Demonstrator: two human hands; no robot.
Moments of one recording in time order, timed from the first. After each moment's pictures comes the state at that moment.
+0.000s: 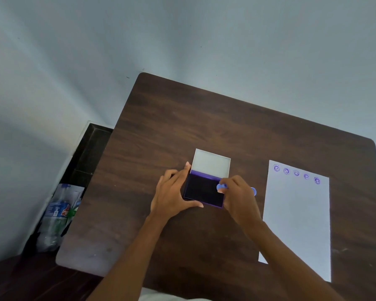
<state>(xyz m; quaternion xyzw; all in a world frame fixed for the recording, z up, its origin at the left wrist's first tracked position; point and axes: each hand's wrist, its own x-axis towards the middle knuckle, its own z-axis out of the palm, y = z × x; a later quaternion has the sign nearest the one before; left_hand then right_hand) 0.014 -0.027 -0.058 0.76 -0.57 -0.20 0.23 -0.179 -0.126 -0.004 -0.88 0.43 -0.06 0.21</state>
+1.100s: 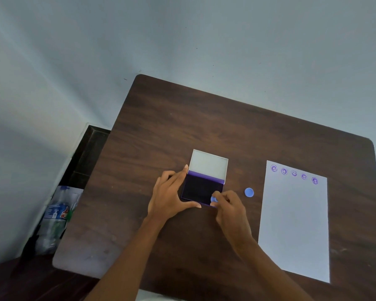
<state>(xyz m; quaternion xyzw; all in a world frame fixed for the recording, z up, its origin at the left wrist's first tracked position) 0.012 -0.027 -0.058 0.76 -0.58 -0.18 0.24 -0.189 -0.082 -0.019 -0.82 0.50 -0.10 0.28</state>
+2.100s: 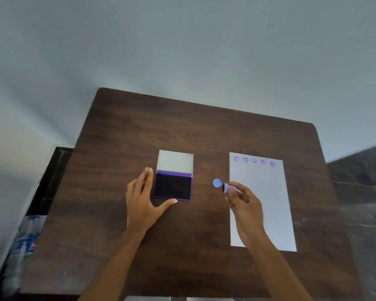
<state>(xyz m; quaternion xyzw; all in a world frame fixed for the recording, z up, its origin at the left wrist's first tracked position) -0.014 -0.008 -0.048 0.79 -0.53 -0.13 0.28 -0.255 -0.087 0.057 -0.45 0.66 -0.33 0.50</state>
